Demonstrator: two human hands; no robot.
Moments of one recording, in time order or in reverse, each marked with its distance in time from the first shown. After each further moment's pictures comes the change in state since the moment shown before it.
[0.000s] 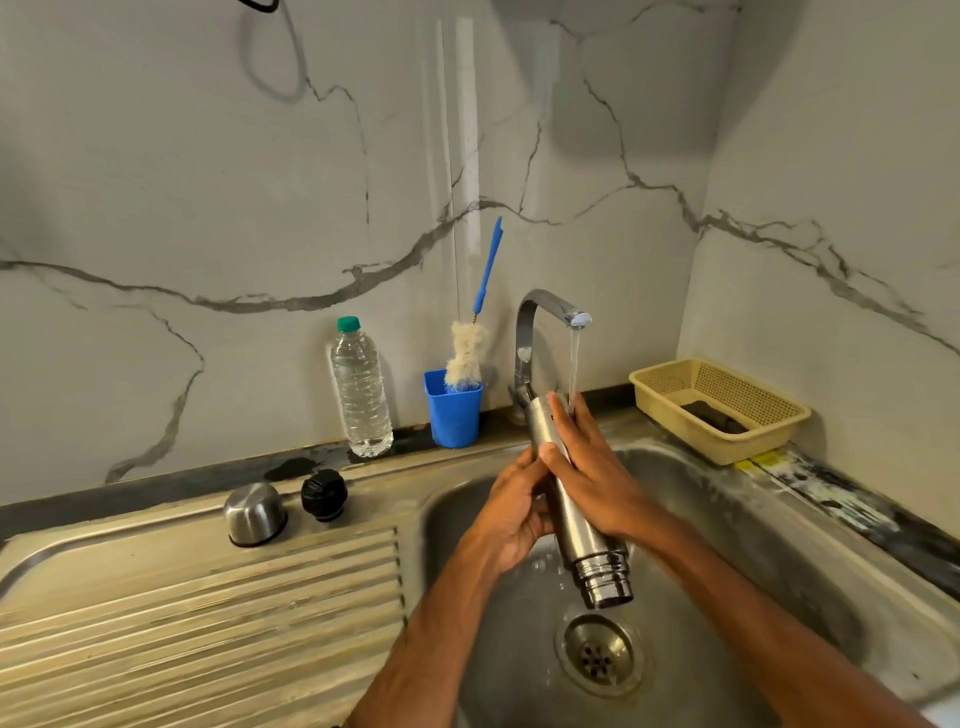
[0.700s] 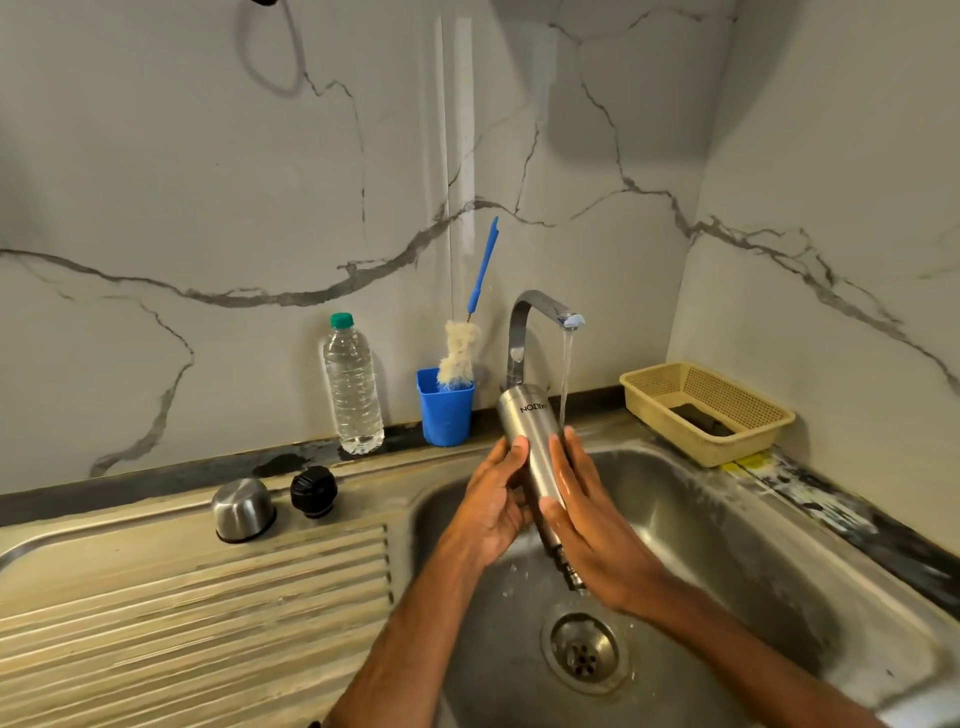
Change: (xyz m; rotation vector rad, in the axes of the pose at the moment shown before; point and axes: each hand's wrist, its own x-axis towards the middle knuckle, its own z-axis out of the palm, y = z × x) left_hand 0.007 0.001 -0.010 -0.134 0.085 0.029; right_hand -0.053 0.006 0.020 -0.095 0.007 -0.097
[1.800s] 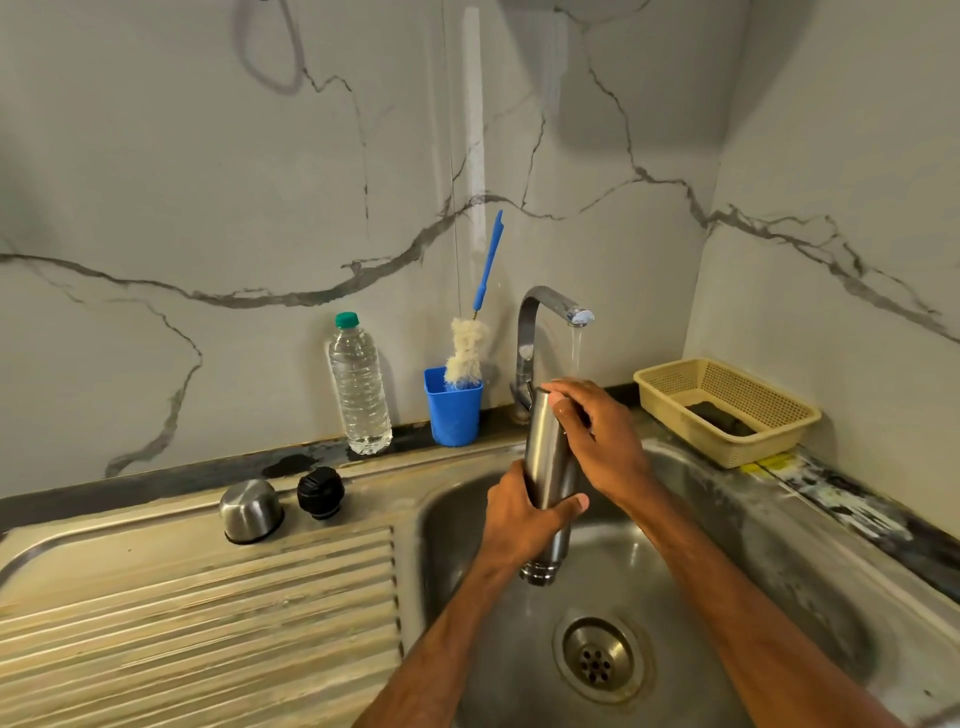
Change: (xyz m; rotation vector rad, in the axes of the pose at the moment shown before) left_hand 0.007 -0.023 -0.001 1.066 0.183 0.255; right_hand 0.089 0.011 -0.033 0.186 0.398 -0.079
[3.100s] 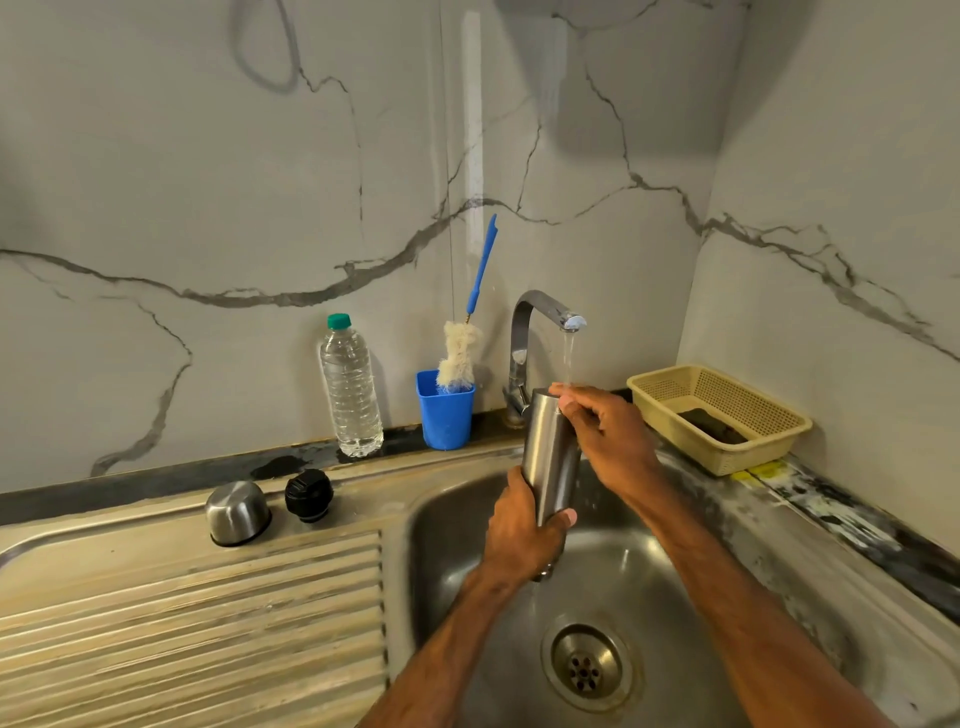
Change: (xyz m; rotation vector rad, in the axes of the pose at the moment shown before) left_hand 0.004 -0.012 0.021 0.086 0.003 0.032; right_hand 0.008 0.010 -0.015 0.015 -0.026 0.067
